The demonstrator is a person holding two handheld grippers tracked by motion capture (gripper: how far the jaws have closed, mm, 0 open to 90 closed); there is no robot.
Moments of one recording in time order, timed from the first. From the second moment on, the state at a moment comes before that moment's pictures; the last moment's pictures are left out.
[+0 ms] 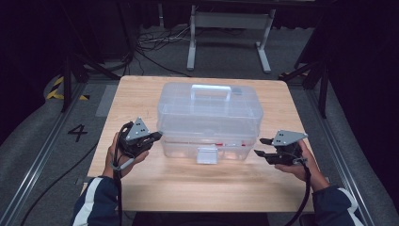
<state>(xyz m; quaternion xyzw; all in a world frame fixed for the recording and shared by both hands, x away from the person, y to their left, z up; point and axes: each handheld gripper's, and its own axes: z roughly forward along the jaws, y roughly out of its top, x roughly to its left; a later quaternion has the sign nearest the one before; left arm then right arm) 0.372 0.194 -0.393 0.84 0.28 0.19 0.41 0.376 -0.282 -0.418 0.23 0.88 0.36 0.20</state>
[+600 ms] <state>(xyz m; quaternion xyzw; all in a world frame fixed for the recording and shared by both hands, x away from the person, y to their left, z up) 0.370 0.196 -0.404 0.85 0.28 0.19 0.39 0.377 -0.281 -0.426 0.23 0.89 0.36 0.19</state>
